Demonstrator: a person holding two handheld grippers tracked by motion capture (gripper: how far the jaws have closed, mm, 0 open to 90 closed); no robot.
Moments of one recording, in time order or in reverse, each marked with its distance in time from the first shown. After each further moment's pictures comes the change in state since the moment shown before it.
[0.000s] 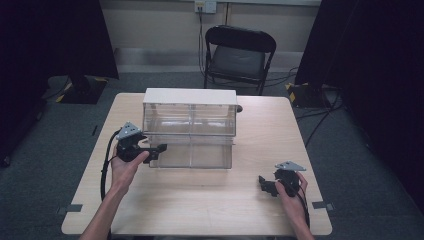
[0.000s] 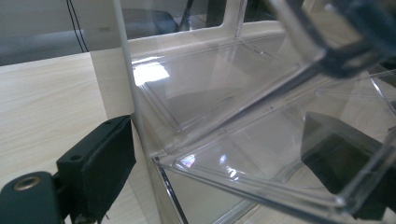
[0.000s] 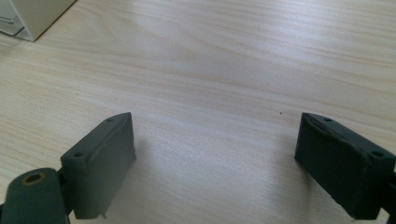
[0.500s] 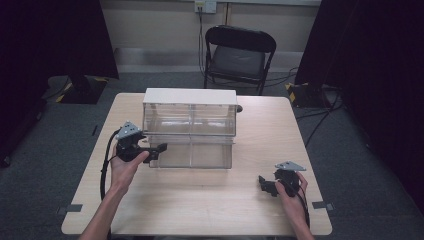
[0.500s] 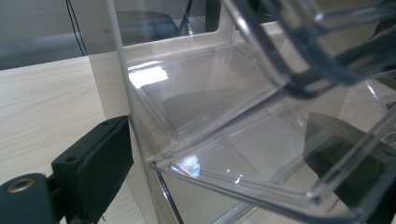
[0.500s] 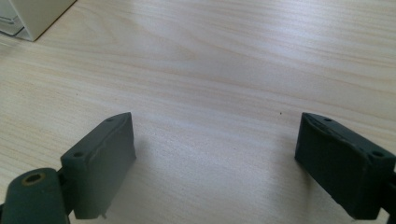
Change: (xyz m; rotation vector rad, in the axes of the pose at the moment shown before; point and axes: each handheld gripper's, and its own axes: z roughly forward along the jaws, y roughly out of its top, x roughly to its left) left arm -0.002 0.003 -0.002 -0.008 -0.004 0.003; right arm 0.000 0.000 0.000 0.000 0.000 0.000
